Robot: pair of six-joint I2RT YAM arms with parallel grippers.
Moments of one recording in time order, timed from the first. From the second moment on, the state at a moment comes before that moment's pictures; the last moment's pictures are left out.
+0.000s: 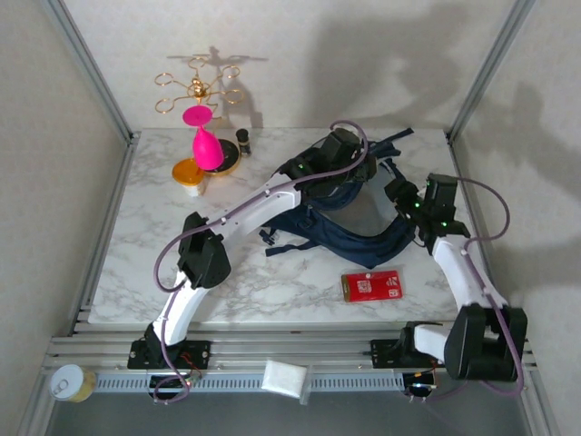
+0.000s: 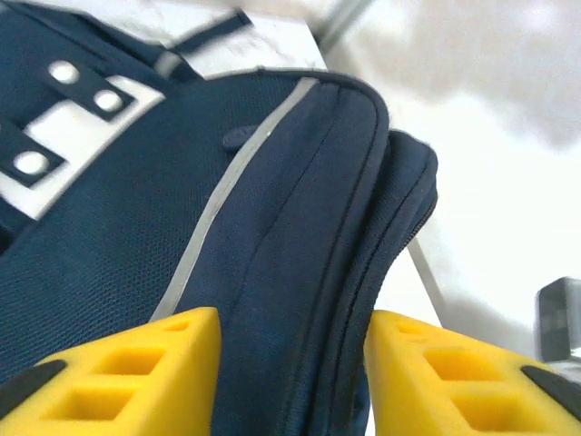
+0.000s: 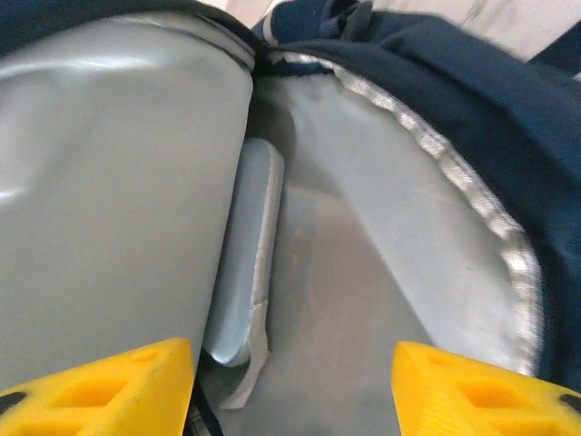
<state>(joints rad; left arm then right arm) -0.84 2.22 2.21 -0.49 0.00 -0.69 -0.02 1.17 0.81 -0.24 -0.29 0.84</state>
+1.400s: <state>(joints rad) -0.63 1.82 1.10 0.15 0.08 -1.06 0.52 1.39 1.04 -0.61 -0.01 0.62</state>
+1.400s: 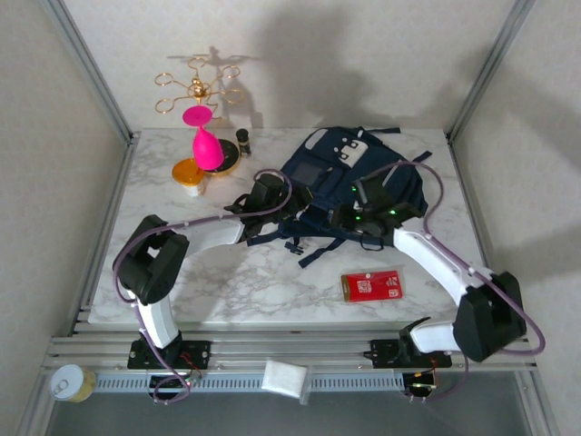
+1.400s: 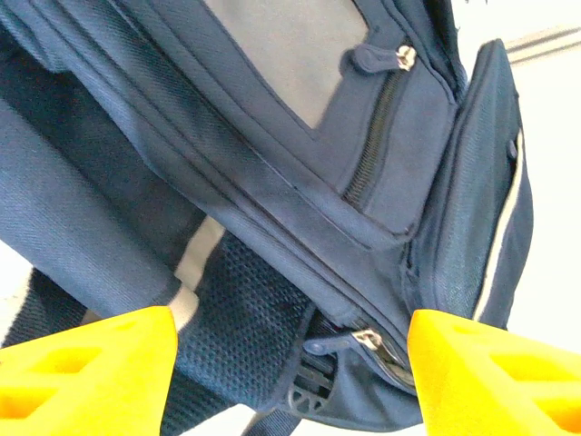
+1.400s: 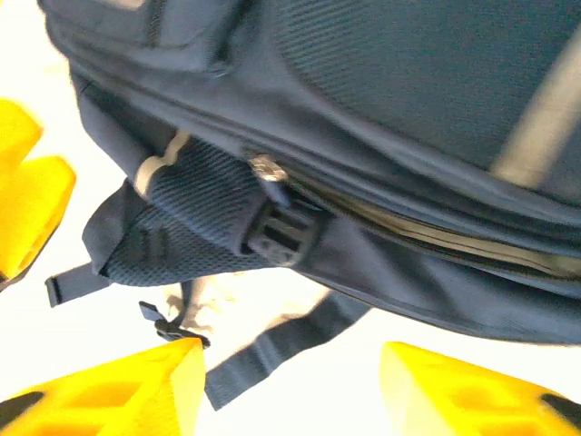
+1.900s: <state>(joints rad) -0.62 1.96 1.16 0.20 0.04 -1.15 0.61 1.75 1.21 -0.58 0.21 0.72</state>
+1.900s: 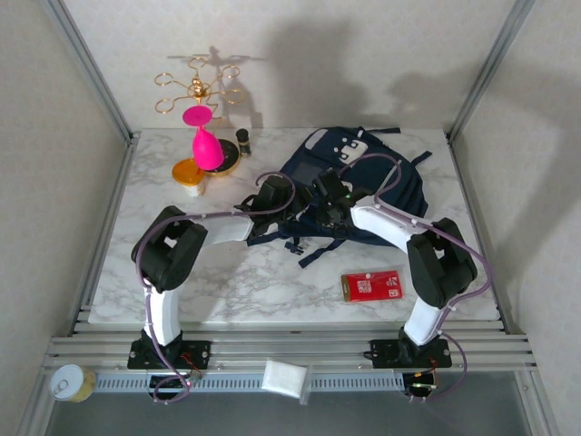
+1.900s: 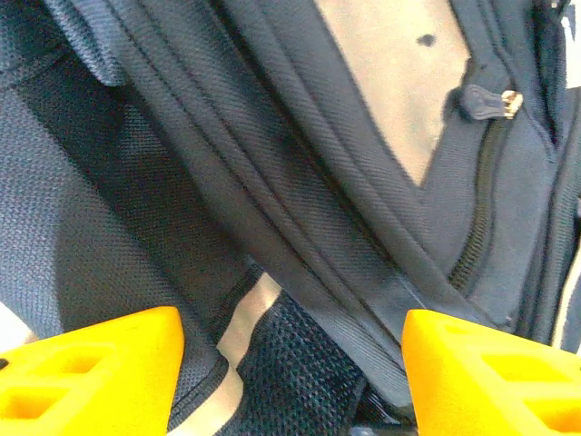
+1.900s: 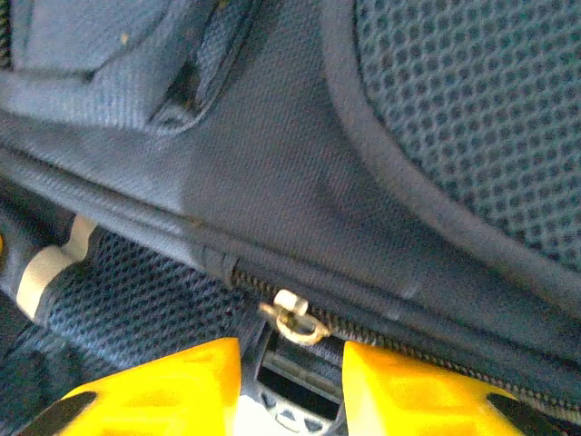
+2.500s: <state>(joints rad) -0.62 2.03 1.19 0.21 -0.04 -1.18 0.61 1.84 1.23 -0.51 0.36 0.69</state>
